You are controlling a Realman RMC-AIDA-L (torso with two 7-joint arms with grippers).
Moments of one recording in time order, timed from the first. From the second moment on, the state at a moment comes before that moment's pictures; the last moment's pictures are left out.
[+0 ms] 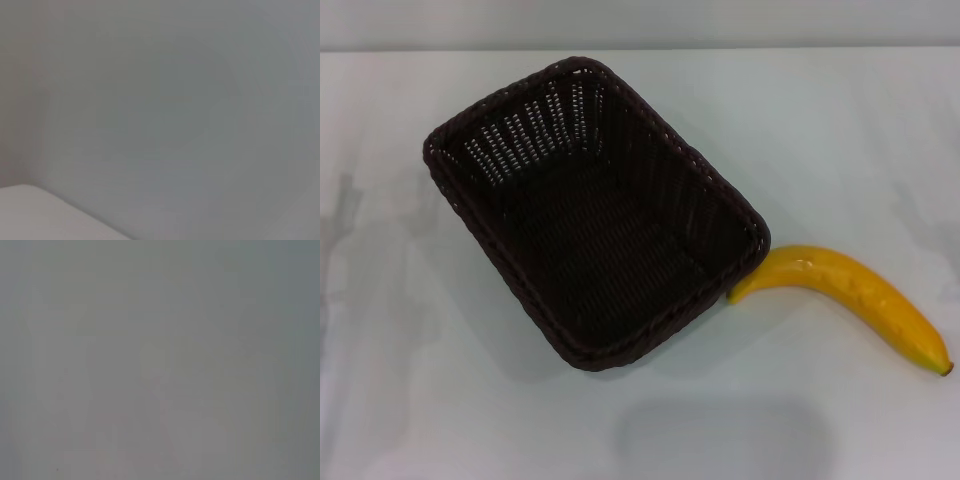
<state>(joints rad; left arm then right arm) -0.44 -2.08 0.46 -0.06 -2.41 -1.20 2.54 0.32 2.01 -0.56 -0.03 2.26 1.45 -2.66</state>
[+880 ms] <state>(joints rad) -0.37 -2.08 0.46 0.12 -2.17 -1.15 2.31 0.32 2.01 -0.44 -0.12 2.27 1.33 -2.67</state>
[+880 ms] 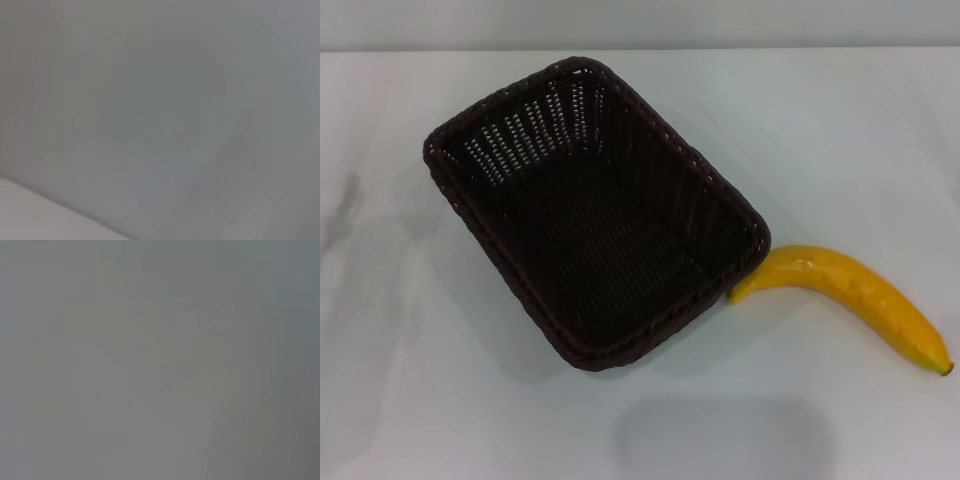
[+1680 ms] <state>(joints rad) -0.52 -1.75 0.51 0.66 -1.19 -1.35 1.06 0.38 2.02 -0.41 -0.11 2.27 1.29 -2.72</state>
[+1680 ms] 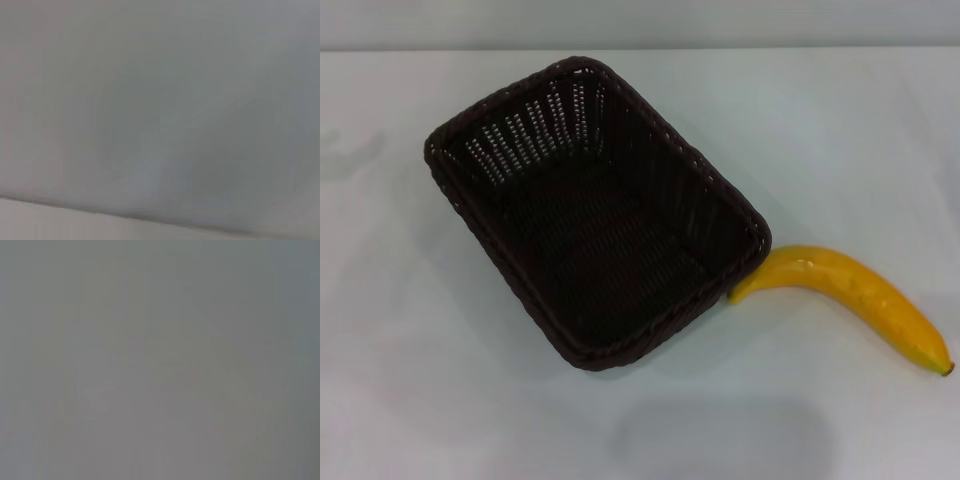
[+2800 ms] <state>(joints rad) -0.99 -1.82 0.68 0.64 -0.62 -1.32 1.09 0.40 2.02 -0.41 -0.06 2.27 1.34 -2.73</state>
